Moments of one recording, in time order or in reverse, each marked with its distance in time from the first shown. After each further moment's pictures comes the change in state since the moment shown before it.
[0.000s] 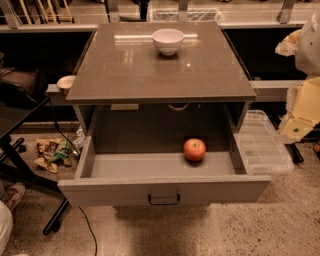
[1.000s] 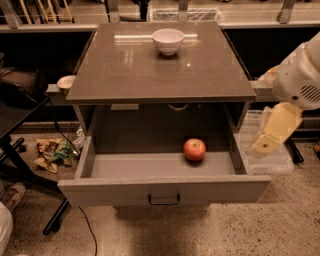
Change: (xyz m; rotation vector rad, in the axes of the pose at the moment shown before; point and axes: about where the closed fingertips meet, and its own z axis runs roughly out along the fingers) arm -0.005 0.014 0.062 -0.121 -0.141 0.140
